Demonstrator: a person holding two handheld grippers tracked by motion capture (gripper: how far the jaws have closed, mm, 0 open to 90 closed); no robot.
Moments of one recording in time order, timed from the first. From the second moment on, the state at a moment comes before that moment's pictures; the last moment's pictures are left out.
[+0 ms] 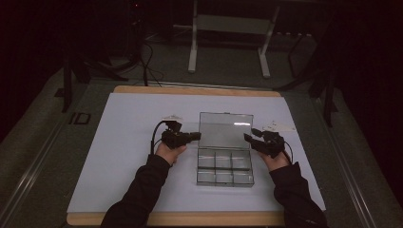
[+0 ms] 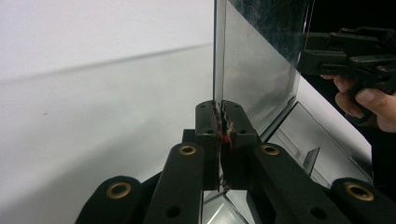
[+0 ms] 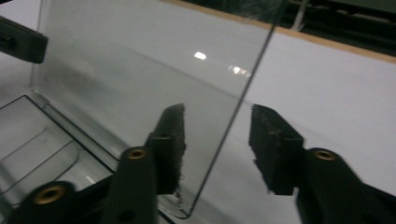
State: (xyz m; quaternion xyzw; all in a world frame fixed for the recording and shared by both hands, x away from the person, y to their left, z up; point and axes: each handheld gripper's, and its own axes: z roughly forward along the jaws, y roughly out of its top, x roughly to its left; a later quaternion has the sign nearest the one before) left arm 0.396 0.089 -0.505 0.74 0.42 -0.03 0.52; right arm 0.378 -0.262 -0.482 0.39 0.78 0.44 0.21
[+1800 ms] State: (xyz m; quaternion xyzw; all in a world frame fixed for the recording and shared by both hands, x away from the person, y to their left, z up) left arm 0.347 0.093 -0.488 0.79 0.35 0.01 0.50; right arm 0.327 -0.277 -0.470 0.29 0.82 0.45 0.20
